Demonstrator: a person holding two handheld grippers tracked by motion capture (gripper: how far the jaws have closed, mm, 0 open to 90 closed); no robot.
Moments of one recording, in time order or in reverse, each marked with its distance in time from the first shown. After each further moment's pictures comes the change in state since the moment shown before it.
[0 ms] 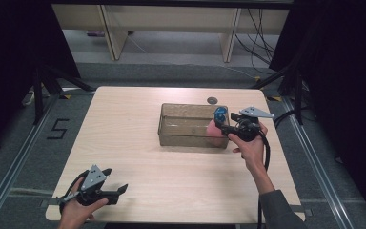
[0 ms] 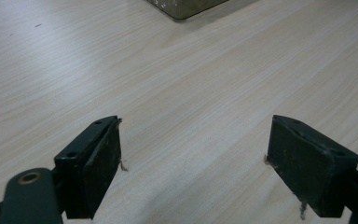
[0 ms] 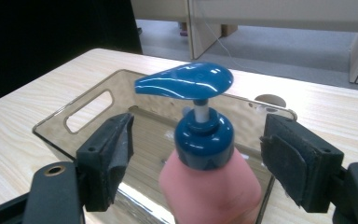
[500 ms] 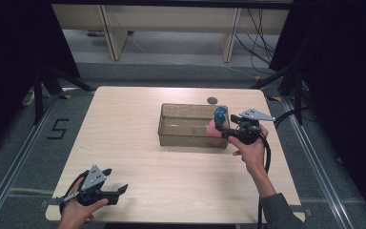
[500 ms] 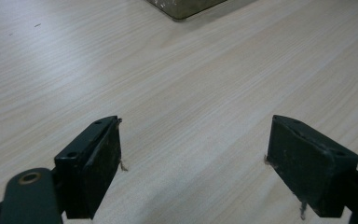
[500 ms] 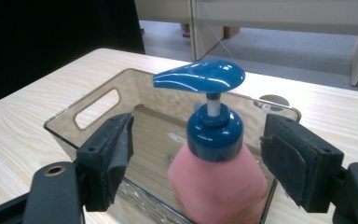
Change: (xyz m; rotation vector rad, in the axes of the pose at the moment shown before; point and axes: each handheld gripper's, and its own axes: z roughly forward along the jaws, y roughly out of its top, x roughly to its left) left arm 0.000 0.000 0.000 0.001 -0.001 0.004; right arm 0.008 -0.004 -0.007 -0.005 0.015 0.017
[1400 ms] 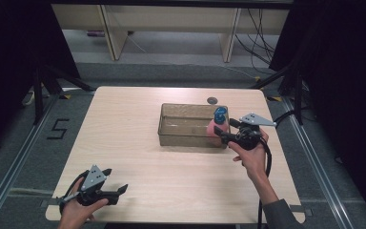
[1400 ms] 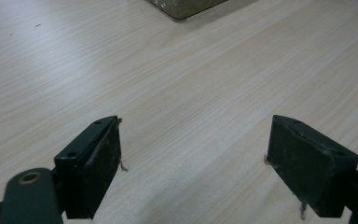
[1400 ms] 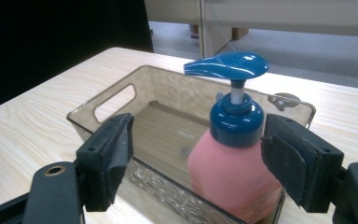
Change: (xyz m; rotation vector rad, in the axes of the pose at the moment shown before) left arm -0.001 0.000 0.000 -0.005 0.000 -0.007; right arm 0.010 -0.006 -0.011 -0.010 0.040 -0.026
